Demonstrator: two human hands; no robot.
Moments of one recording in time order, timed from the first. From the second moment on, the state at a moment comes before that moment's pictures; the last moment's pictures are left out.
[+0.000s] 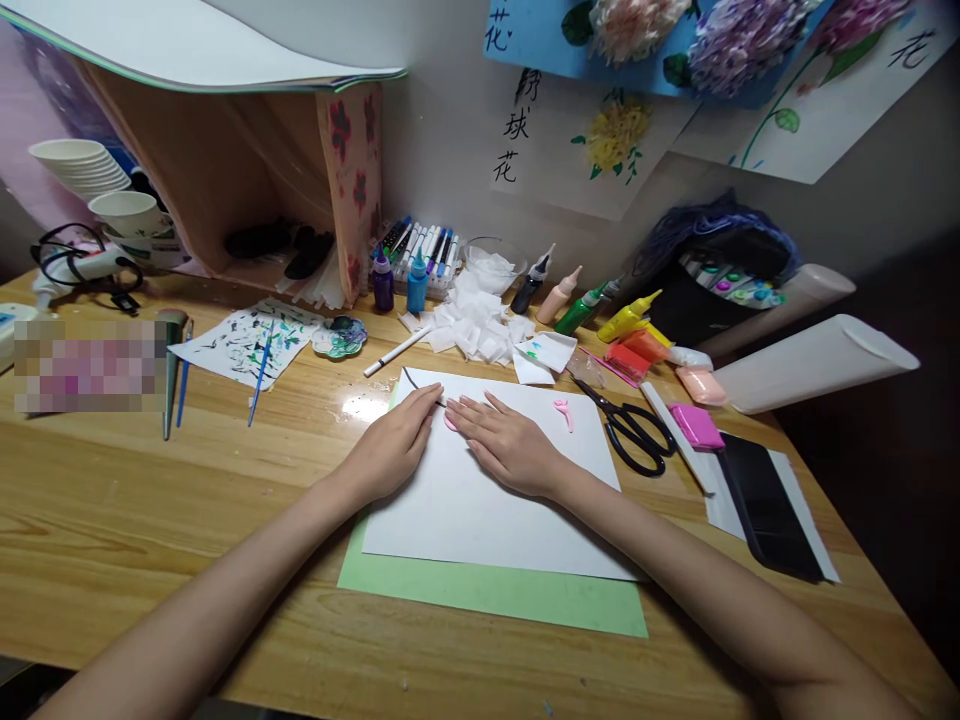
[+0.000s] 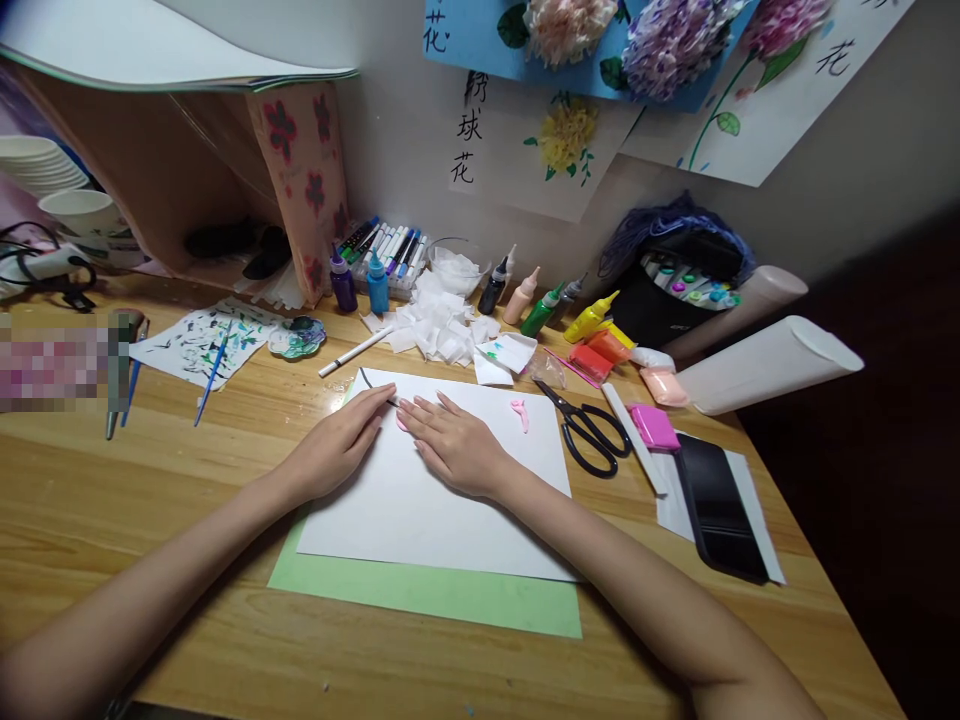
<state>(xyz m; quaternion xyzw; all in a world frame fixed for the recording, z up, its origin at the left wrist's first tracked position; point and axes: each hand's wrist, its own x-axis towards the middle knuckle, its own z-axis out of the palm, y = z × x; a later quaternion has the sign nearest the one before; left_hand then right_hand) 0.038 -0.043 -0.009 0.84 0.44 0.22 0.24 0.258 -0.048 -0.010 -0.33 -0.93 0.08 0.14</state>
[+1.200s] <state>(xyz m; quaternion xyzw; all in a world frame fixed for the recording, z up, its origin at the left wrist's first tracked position) 0.042 -0.043 -0.008 0.84 0.46 0.21 0.20 0.260 -0.056 -0.009 -0.28 -0.94 0.08 0.15</state>
